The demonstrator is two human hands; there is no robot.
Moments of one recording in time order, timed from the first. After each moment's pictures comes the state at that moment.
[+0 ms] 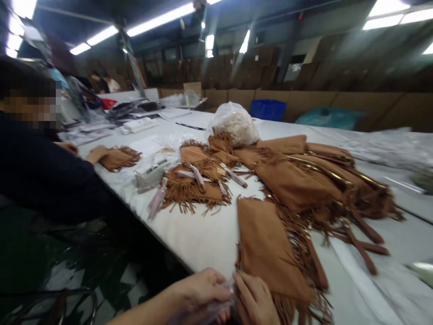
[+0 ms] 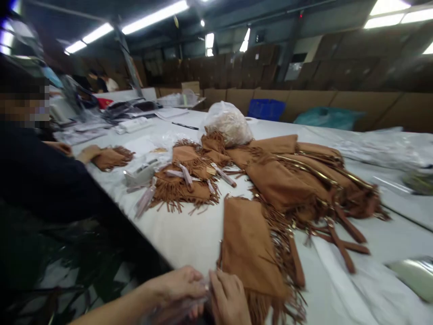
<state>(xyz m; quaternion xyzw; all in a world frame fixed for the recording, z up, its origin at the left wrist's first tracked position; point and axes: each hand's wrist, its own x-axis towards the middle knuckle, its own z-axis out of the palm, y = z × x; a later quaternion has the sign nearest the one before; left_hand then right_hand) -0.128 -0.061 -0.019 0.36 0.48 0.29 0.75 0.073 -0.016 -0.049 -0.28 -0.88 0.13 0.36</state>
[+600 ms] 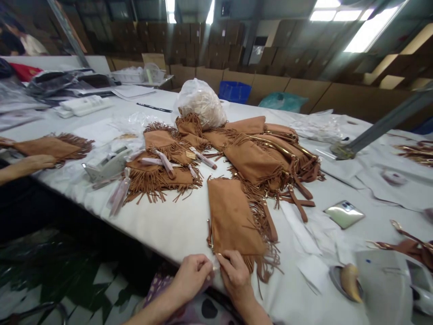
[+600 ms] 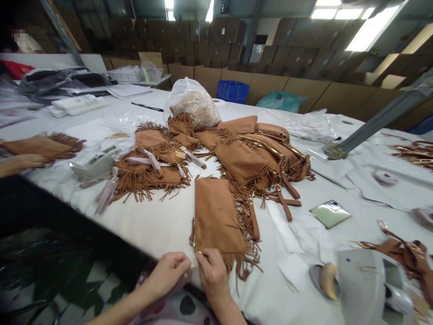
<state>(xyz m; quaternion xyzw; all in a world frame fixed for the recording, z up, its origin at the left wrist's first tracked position) -0.078 -0.069 -0.028 0.43 0.61 0.34 0.57 0.086 -0.029 -0.057 -0.37 -0.85 0.12 0.36</state>
